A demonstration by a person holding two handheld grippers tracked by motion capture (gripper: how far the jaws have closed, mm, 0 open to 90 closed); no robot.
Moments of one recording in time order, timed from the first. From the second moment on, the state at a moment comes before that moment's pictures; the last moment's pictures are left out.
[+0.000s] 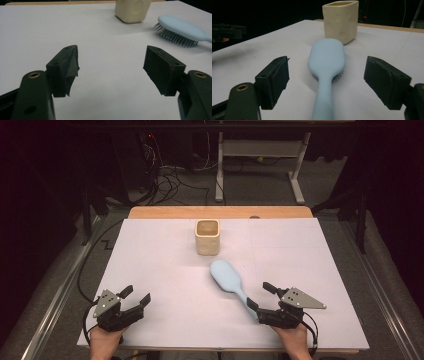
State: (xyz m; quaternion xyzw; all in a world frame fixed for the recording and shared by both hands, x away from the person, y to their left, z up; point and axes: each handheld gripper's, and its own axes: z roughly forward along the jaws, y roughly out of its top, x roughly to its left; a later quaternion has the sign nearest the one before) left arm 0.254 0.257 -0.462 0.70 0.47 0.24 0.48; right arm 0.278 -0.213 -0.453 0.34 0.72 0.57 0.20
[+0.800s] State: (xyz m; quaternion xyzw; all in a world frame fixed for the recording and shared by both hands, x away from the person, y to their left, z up) left arm 0.254 0.257 -0.462 0.70 0.47 0.24 0.49; right arm 0.284 -0.190 -0.444 0.34 0.75 0.55 0.14
